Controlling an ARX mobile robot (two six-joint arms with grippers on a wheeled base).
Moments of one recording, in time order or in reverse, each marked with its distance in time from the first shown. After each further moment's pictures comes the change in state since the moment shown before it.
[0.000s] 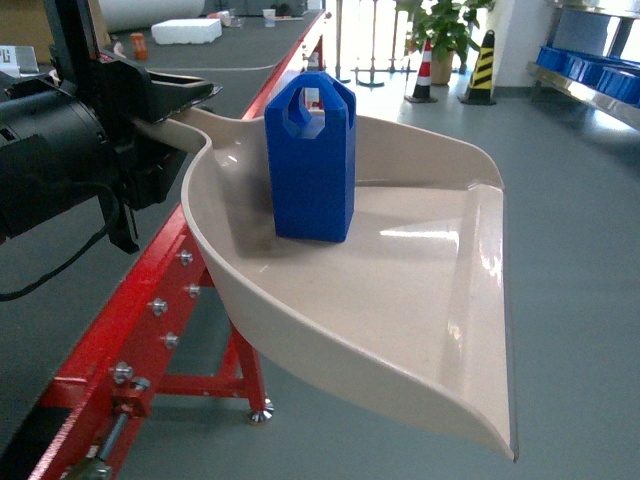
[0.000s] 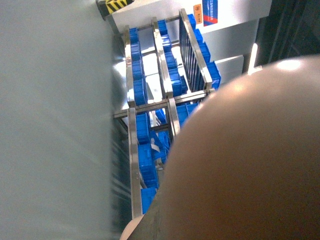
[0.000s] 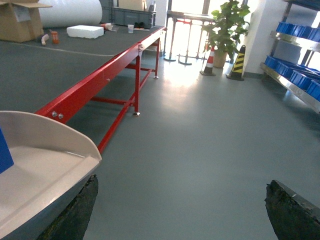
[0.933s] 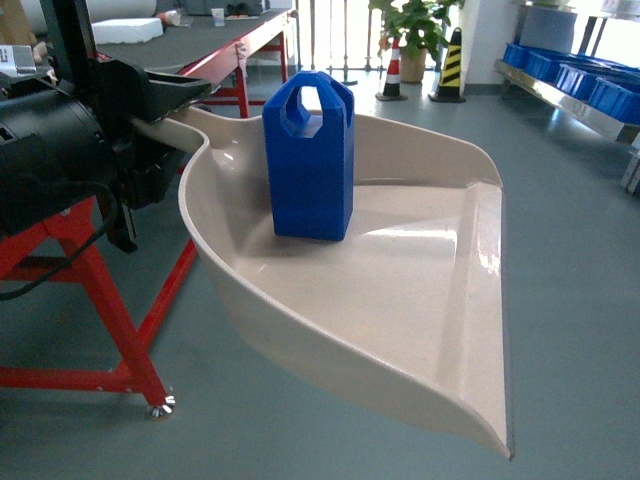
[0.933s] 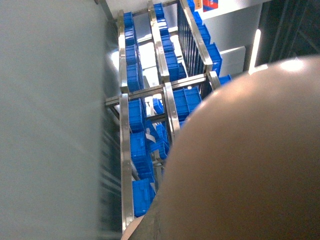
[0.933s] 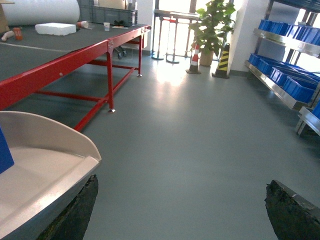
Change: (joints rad) left arm 0.002 0.000 0.000 0.000 -0.001 0.000; right arm 0.000 0.000 0.000 0.001 0.000 0.000
